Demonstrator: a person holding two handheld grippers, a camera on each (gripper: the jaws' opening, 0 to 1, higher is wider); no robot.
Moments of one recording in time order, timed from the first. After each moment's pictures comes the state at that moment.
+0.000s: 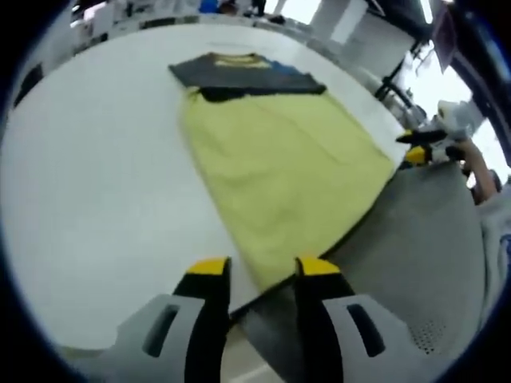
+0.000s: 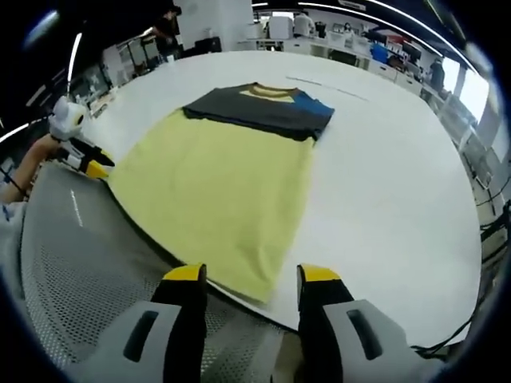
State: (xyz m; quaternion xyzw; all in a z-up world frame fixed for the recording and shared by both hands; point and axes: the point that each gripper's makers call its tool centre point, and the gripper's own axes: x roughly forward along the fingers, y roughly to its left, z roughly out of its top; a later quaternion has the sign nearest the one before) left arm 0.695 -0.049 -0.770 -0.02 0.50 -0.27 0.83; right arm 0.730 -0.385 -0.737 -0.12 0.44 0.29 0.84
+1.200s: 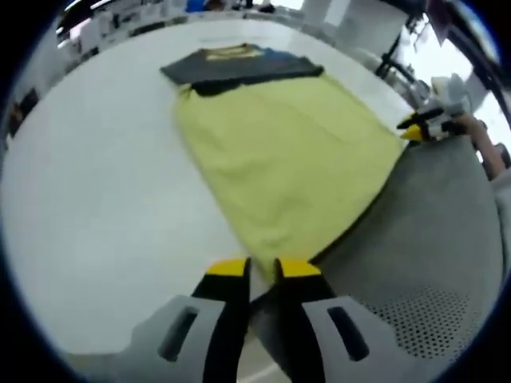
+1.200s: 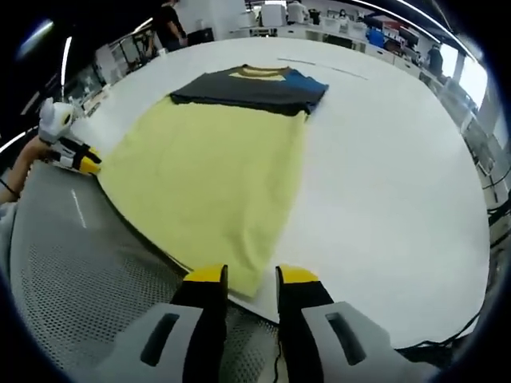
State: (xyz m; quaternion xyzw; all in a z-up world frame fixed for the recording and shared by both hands) left arm 0.691 -0.044 -0.778 0.05 0.51 -0.26 0.82; right arm 0.729 -0.396 -0.770 -0.10 0.48 0.29 0.83
